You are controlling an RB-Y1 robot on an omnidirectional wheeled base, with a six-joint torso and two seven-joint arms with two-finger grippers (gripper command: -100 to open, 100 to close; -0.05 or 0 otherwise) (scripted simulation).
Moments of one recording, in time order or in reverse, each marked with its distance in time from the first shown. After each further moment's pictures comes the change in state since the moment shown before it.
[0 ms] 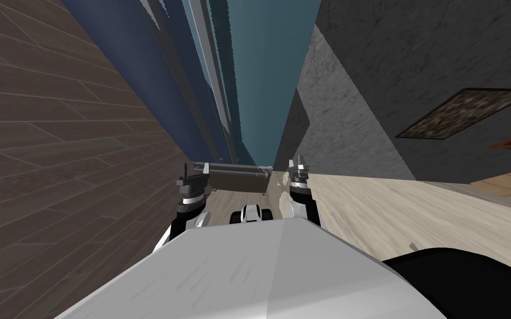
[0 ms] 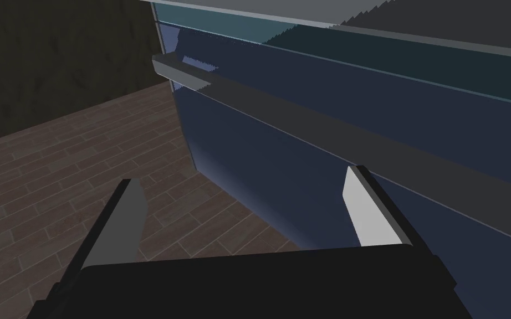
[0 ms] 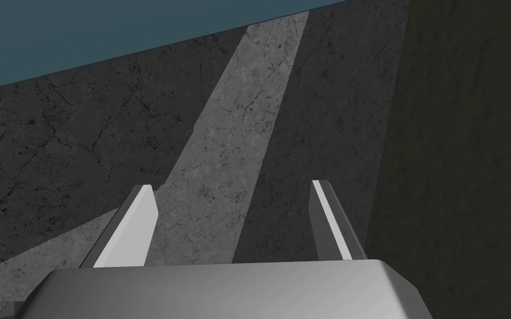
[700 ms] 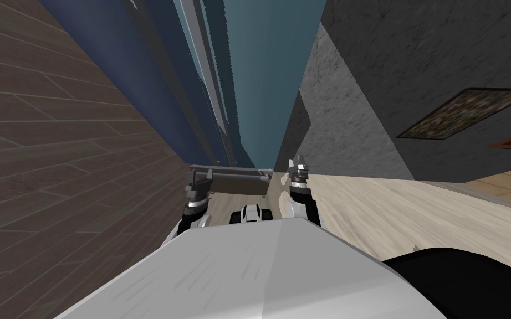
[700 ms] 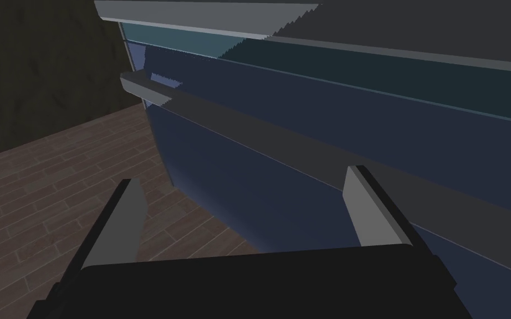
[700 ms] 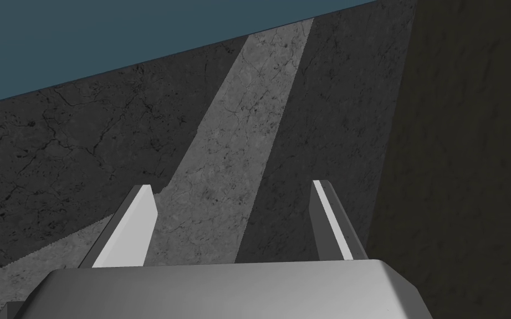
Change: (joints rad) left arm -0.027 0.031 0.001 0.201 -0.032 -0.152 0.008; right arm 0.000 0.000 0.000 0.000 0.000 0.000 0.000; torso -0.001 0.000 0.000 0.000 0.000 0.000
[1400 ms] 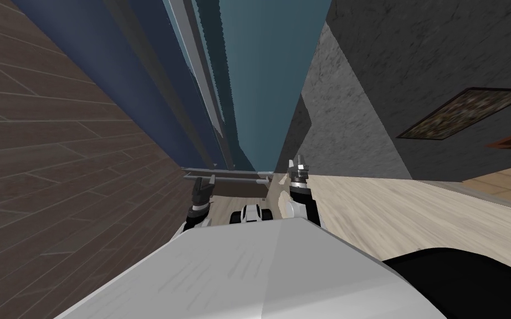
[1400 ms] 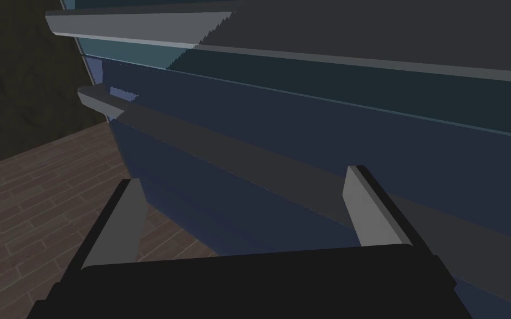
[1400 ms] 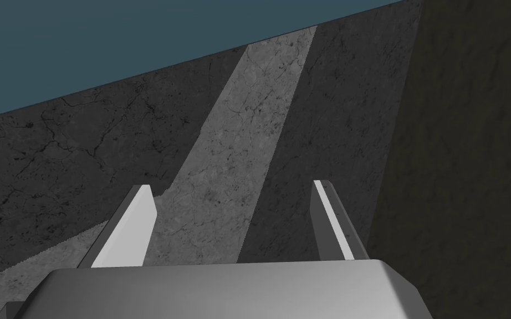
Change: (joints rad) left arm -0.034 0.007 0.006 0.216 -0.034 -0.126 0.007; right arm 0.000 0.000 0.000 0.000 0.000 0.000 0.000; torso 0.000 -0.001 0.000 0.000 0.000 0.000
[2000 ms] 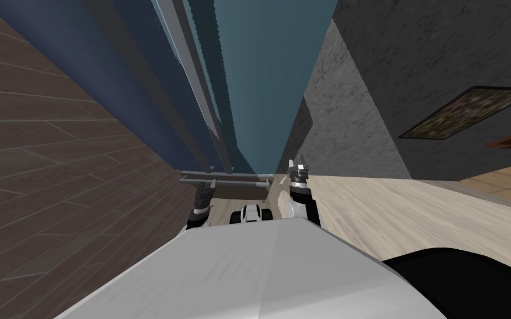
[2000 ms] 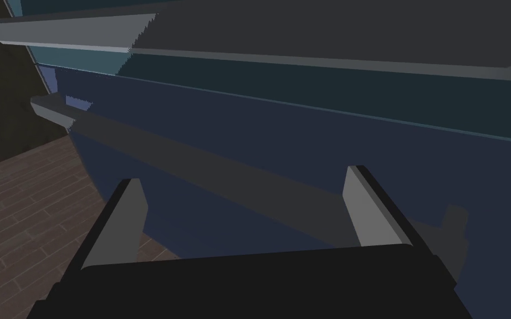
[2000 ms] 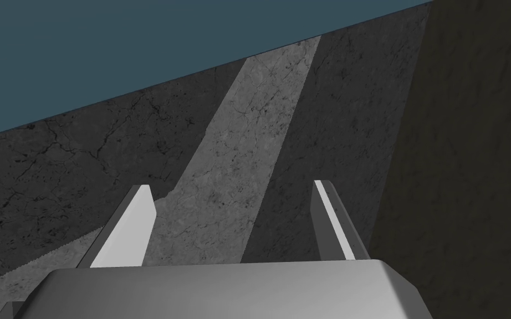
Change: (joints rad) left arm -0.022 0.003 0.012 0.166 -0.020 -0.078 0.008; right arm 0.000 0.000 0.000 0.000 0.000 0.000 0.000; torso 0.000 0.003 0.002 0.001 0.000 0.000
